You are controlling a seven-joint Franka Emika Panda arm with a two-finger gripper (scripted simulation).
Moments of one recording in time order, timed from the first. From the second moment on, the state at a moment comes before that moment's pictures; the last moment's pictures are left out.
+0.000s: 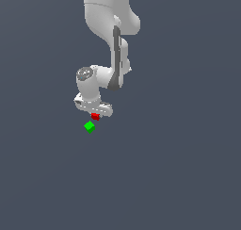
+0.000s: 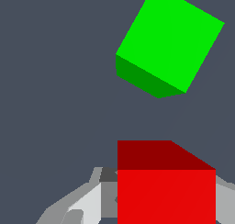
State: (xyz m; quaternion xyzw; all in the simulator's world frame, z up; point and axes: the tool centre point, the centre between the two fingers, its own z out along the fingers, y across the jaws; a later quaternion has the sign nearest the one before) arm -0.113 -0.142 0.031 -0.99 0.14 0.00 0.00
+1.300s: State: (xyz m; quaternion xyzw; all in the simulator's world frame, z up) arm -0.110 -0.143 0.117 -0.99 0.14 0.00 0.00
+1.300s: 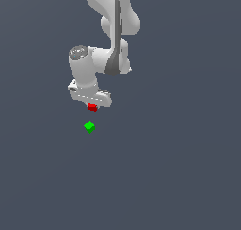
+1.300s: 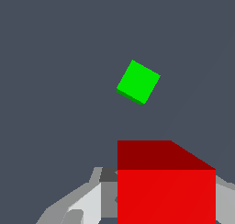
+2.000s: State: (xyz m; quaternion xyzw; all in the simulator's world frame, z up) arm -0.065 -0.159 0.080 -0.99 0.14 0.00 0.00
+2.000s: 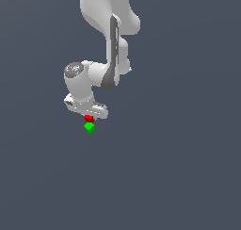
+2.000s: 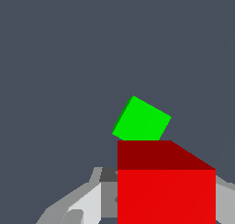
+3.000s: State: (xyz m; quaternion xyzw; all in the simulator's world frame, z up) arm -0.038 -0.169 0.061 -0.99 0.14 0.00 0.00
